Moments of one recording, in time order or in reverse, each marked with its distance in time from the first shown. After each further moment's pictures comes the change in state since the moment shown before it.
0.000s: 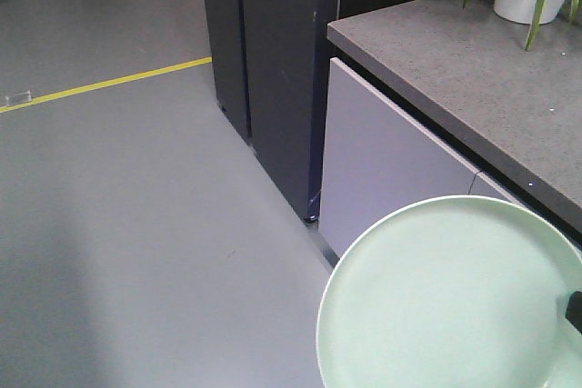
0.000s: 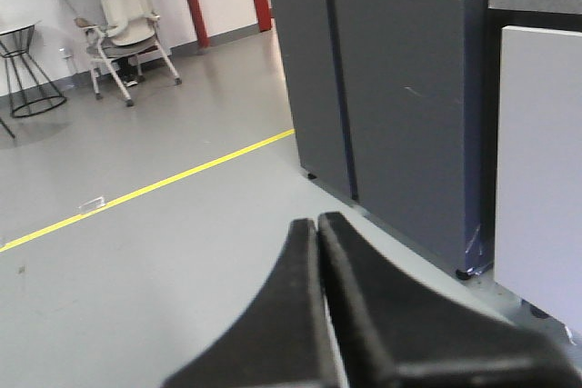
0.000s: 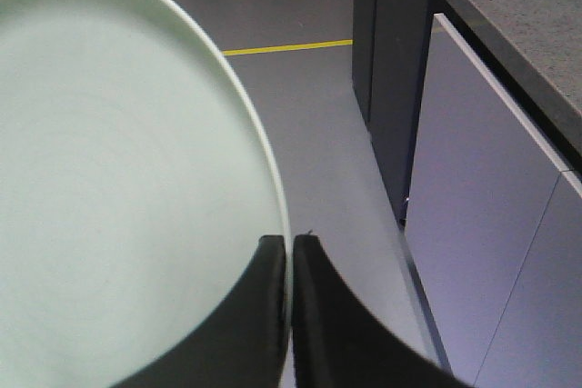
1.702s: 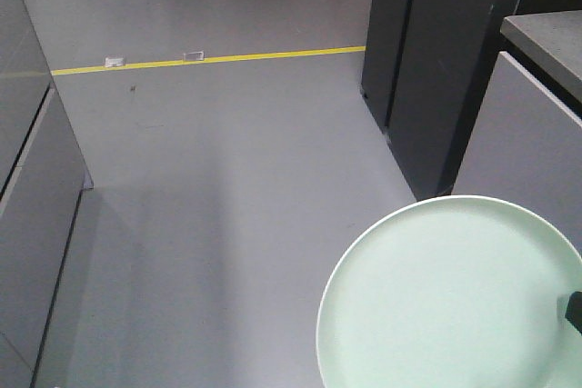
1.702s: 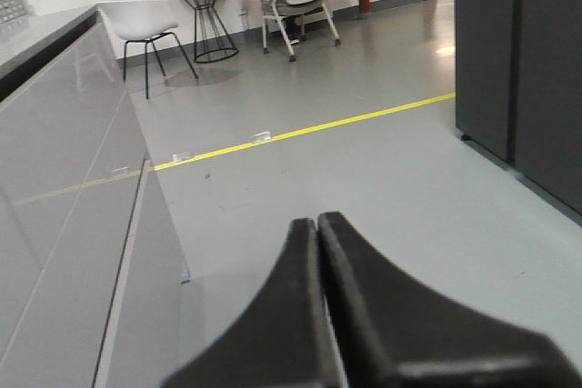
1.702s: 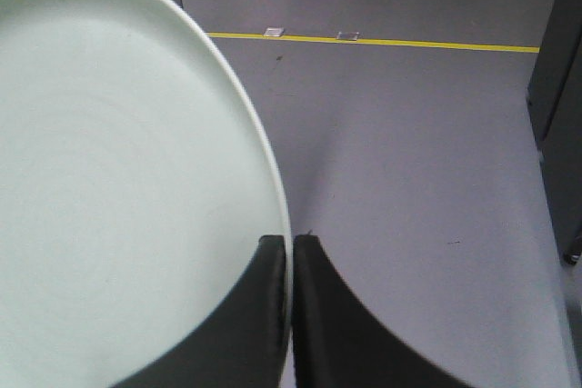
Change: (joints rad) left arm 0.000 0.000 0.000 0.000 0.000 0.000; right arm 0.000 0.000 0.000 0.000 0.000 0.000
